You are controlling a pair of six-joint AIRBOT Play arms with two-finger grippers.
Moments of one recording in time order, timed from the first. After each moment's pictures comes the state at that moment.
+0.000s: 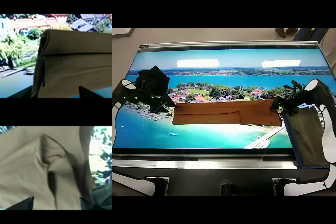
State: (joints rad) left arm 0.23 -1.74 1.50 1.04 -1.41 -1.44; right arm -0.22 -1.65 1.40 -1.19 1.29 1.53
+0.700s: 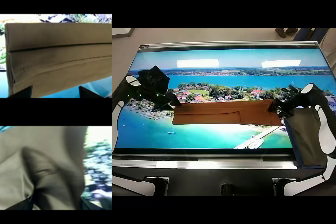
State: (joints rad) left arm 0.14 -1.69 1.50 1.03 -1.43 -1.44; right arm -0.23 -1.76 1.40 -1.11 1.25 1.51
